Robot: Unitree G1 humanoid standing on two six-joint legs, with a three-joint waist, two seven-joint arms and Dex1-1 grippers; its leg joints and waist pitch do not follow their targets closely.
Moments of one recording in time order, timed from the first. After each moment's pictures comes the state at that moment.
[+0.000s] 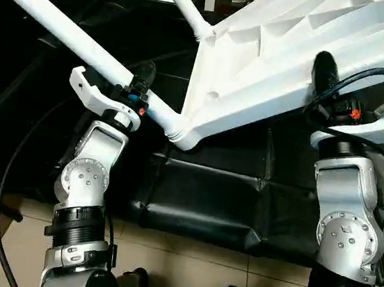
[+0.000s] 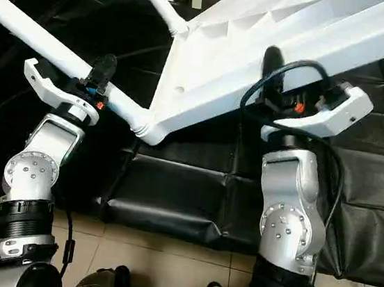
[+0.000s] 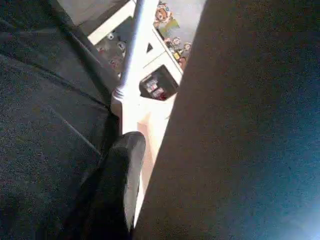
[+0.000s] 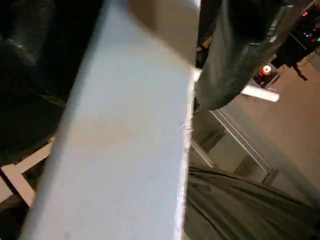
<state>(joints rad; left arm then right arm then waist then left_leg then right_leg) -0.56 -0.09 0.43 0.15 -0.82 0.43 -0.17 -0.40 0.03 -0.26 -0.29 0.71 0.30 -0.02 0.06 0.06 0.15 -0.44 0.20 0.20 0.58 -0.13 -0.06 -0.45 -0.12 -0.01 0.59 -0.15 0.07</state>
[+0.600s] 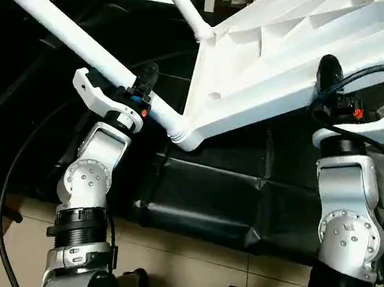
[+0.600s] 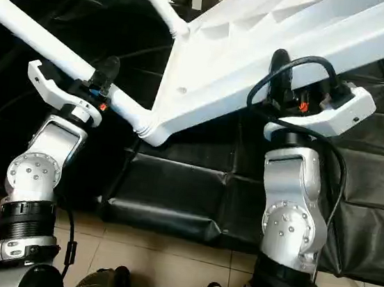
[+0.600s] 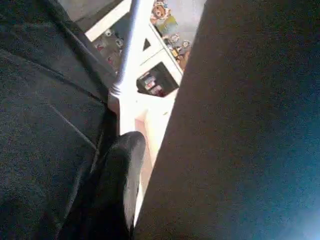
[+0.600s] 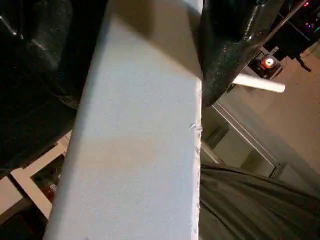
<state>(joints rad) -0.56 -0.10 0.42 0.15 -0.82 0.43 -0.17 -0.43 0.03 -0.28 -0.27 0.73 0.31 -0.07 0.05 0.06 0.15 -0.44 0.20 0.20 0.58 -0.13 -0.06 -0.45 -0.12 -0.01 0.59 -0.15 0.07</state>
